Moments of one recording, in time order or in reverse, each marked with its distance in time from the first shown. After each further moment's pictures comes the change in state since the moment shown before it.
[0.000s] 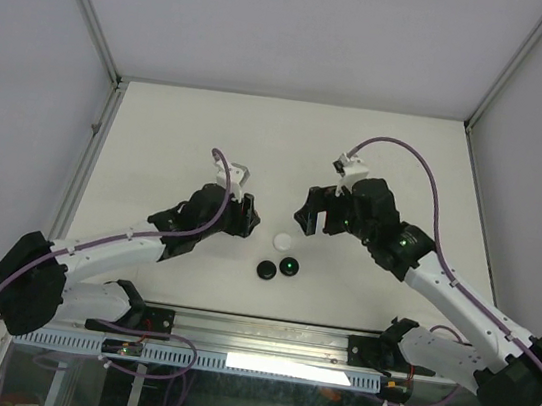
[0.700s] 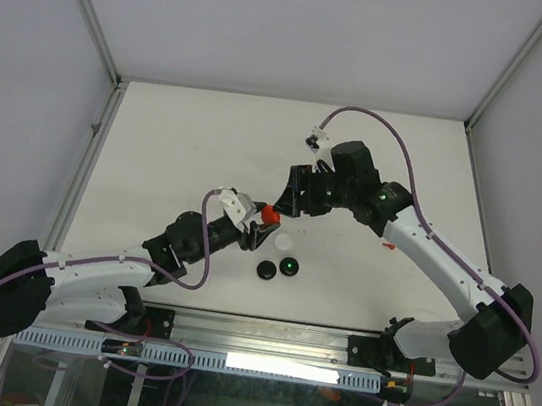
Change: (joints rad) left arm -0.193 -0.142 -0.241 0.652 0.058 0.434; right arm -0.035 0.308 0.342 -0.182 -0.340 0.081
